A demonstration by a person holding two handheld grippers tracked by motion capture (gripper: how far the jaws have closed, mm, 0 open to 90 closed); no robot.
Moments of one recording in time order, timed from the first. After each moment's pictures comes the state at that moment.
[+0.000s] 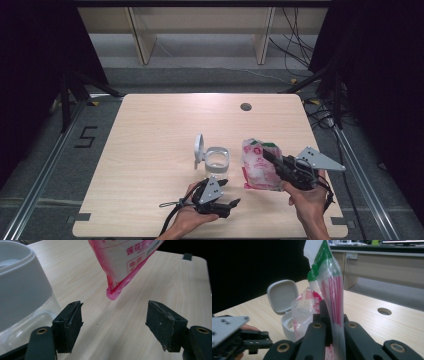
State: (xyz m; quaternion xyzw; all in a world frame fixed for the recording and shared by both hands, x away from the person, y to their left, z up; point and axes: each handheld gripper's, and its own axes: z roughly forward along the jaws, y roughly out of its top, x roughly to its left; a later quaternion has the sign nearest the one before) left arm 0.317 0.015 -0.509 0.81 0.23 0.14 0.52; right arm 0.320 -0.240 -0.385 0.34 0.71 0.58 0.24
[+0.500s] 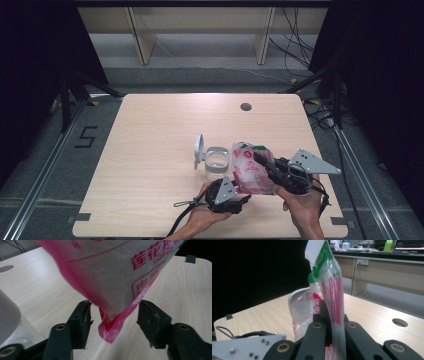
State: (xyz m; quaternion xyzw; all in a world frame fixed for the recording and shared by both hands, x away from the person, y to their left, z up) left arm 0.323 -0.014 -0.512 0.82 0.20 0.17 0.51; right arm 0.307 -0.220 -0.373 0.30 0.72 0.59 0.22
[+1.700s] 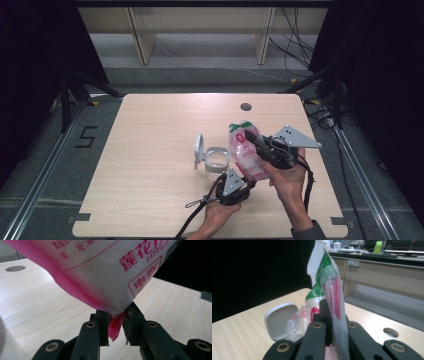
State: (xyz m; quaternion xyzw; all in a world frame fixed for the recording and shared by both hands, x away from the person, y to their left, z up) left arm 0.334 -0.043 -0.511 0.75 0.29 0.16 0.56; right arm 0.358 -0.195 -0.357 0.31 0.71 0.58 0.26
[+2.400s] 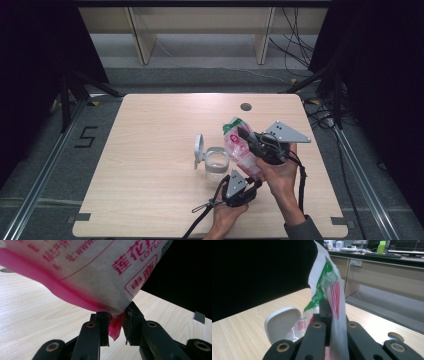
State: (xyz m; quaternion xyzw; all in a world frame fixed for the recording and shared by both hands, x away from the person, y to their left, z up) left arm 0.331 -0.058 -0.515 0.71 0.32 0.15 0.61; right arm 0.367 -0.177 -0.355 0.31 0.72 0.57 0.26
